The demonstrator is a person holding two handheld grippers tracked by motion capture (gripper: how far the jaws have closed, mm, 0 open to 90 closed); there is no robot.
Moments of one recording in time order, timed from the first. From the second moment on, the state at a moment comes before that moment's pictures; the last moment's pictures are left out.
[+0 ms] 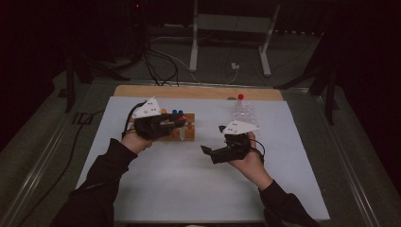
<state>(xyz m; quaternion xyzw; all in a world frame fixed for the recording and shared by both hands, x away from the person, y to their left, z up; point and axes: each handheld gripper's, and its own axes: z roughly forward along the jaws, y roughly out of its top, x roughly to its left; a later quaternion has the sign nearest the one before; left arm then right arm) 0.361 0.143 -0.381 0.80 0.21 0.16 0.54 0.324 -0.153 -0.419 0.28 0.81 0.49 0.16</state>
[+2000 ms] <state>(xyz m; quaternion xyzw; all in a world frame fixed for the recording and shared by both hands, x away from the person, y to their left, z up) 0.424 0.226 -0.436 0.76 0.37 0.23 0.49 0.324 -0.164 -0.419 0.27 0.81 0.50 0.16</state>
